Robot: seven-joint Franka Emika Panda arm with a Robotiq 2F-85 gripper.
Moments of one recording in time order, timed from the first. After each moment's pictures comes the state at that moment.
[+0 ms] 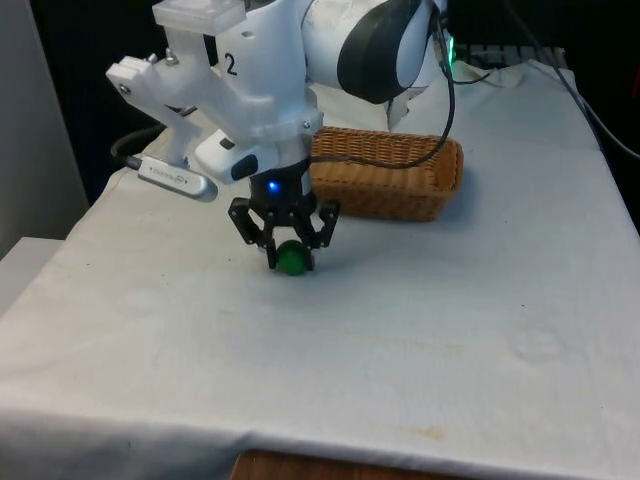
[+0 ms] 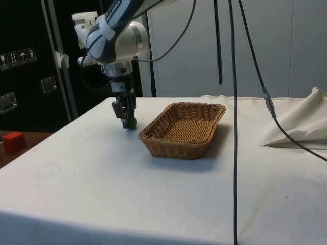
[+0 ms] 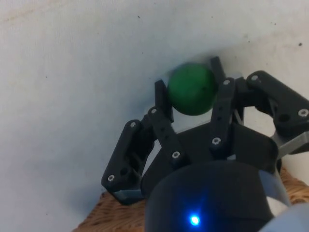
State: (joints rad) arm 0.24 0.92 -0.57 -1.48 0.56 2.17 -0.53
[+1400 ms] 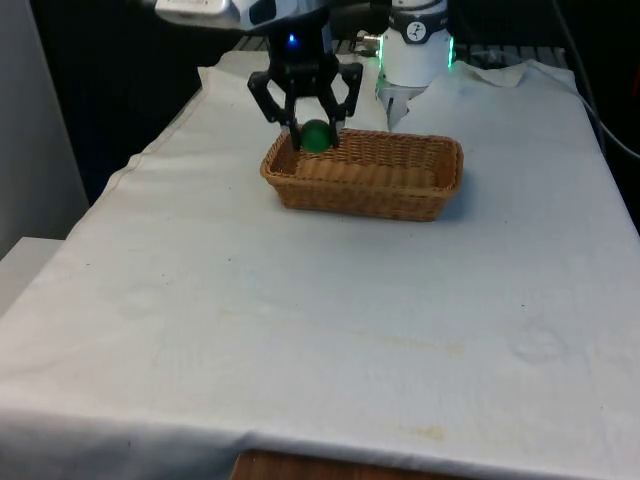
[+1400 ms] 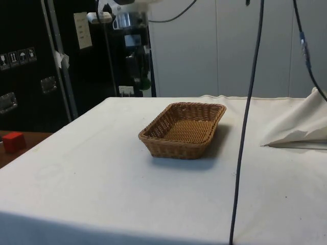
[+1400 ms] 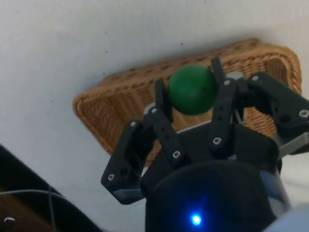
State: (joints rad) arm 0.33 0.46 -0.60 -1.85 0.39 2.12 -0.52
